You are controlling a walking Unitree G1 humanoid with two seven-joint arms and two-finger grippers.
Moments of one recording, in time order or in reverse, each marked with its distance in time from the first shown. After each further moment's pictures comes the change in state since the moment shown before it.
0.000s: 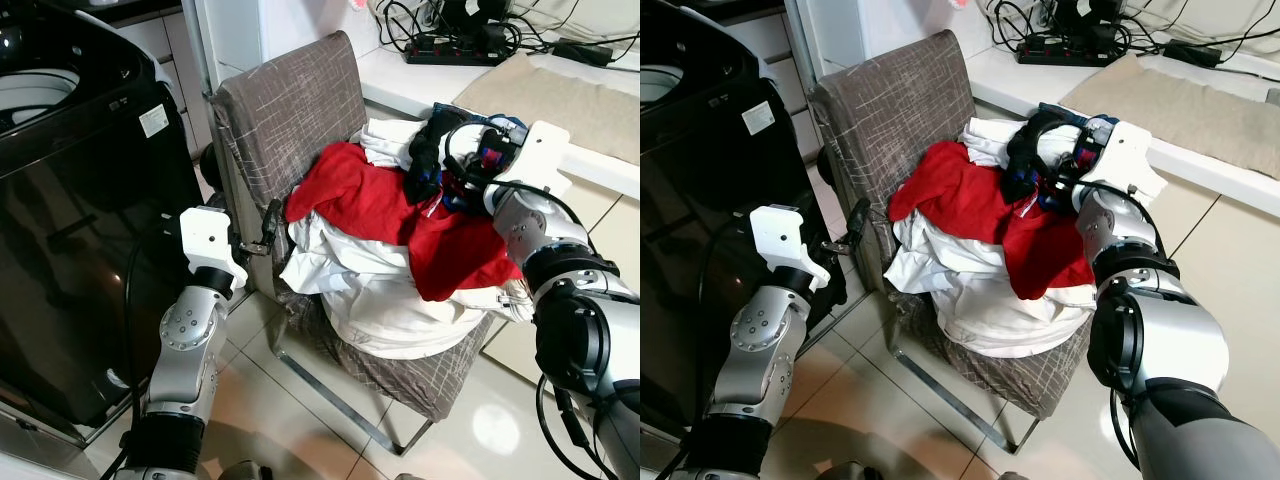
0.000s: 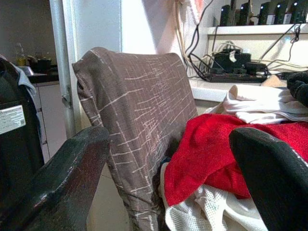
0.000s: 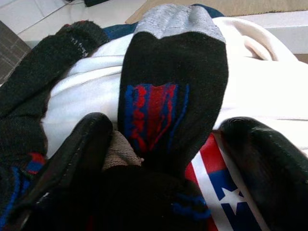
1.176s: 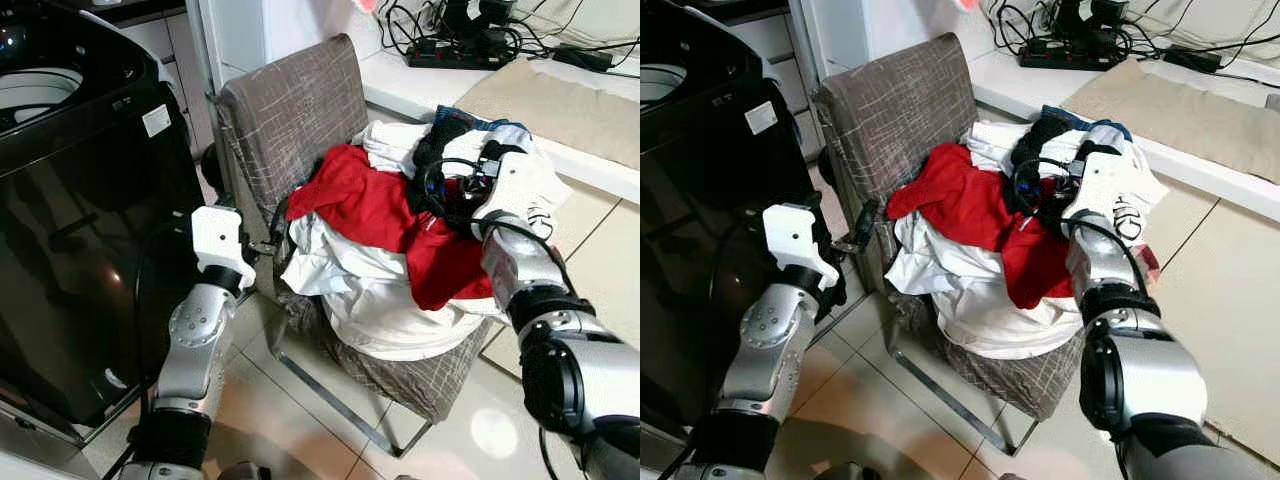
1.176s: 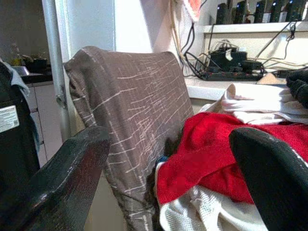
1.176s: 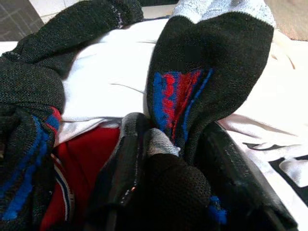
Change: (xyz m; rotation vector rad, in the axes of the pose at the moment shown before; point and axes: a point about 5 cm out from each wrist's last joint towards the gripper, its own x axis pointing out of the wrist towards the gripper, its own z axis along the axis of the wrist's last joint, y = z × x) left arm 0.006 -0.011 -0.001 0.007 0.008 -0.029; right arm -0.008 -0.003 -0.038 -0.176 -0.118 0.048
